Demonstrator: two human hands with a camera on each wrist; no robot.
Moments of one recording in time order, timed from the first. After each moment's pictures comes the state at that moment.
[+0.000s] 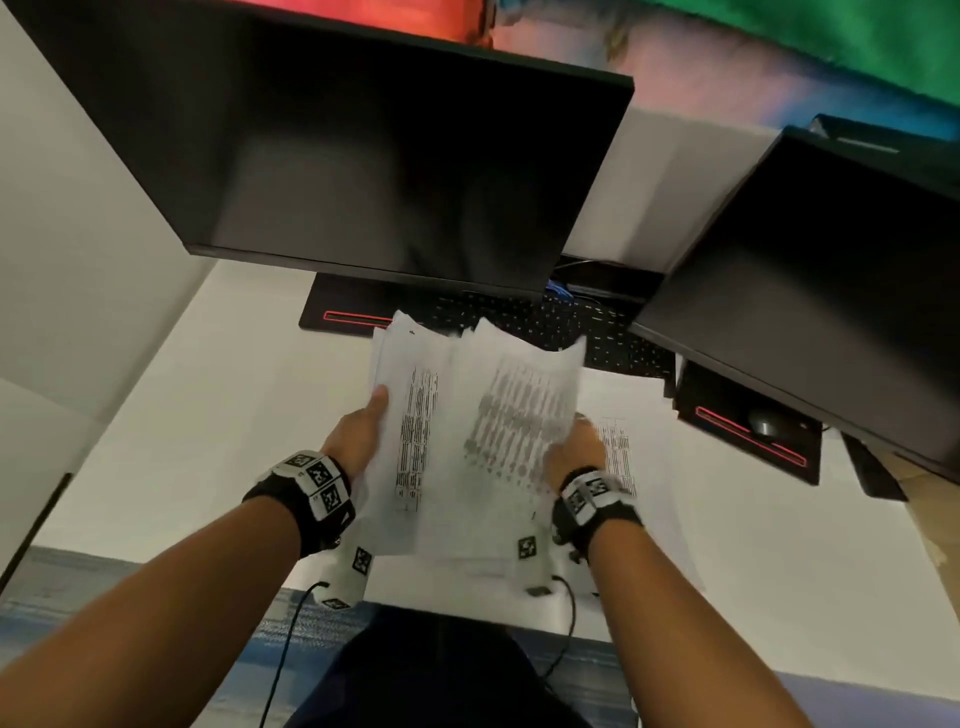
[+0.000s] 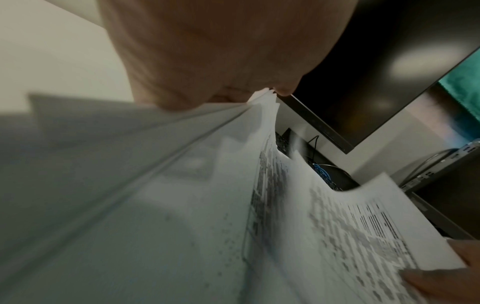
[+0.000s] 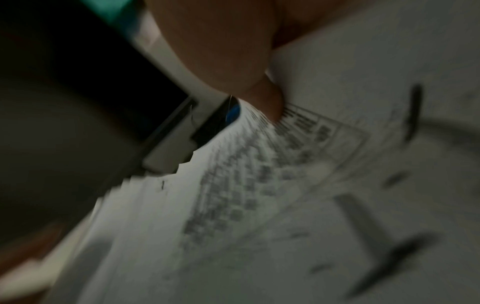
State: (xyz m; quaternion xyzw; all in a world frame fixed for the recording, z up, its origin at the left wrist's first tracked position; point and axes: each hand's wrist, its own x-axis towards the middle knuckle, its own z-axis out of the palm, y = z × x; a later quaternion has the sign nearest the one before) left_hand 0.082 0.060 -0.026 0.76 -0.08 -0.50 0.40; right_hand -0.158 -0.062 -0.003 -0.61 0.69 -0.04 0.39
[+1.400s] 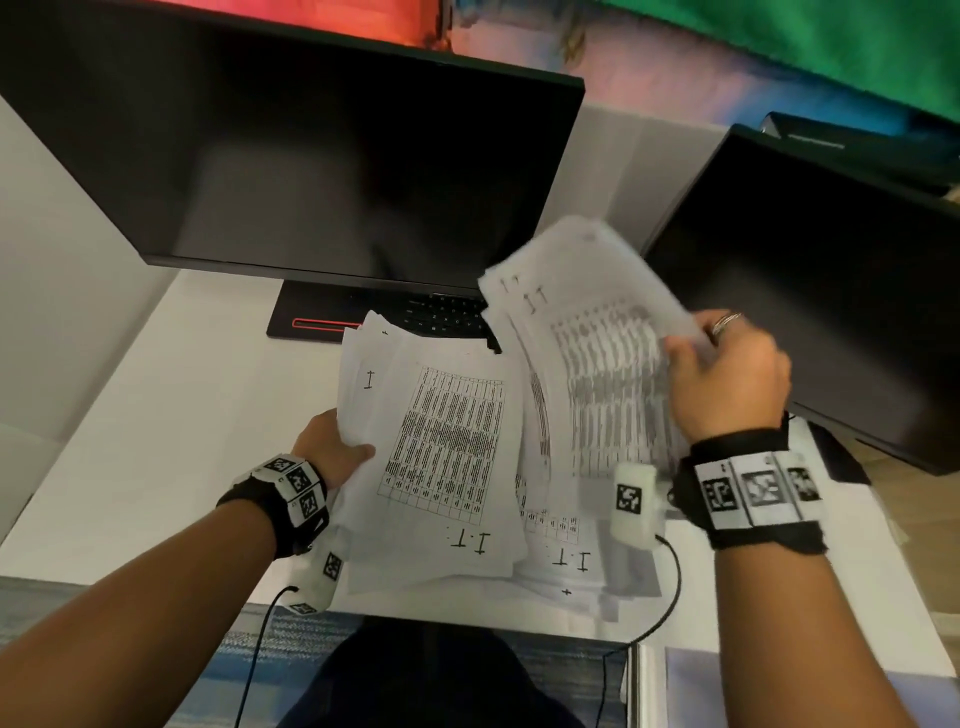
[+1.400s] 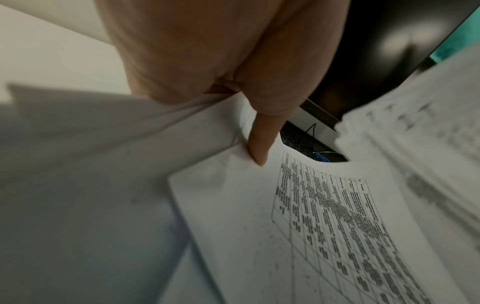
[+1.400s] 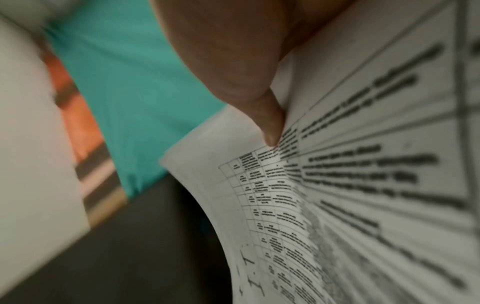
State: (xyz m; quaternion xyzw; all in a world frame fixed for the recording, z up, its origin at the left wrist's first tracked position) left_hand 0.074 0.057 -0.006 0.86 -0.31 -0.36 0.21; right_hand -0.231 -0.091 0.167 -0.69 0.65 -0.29 0.13
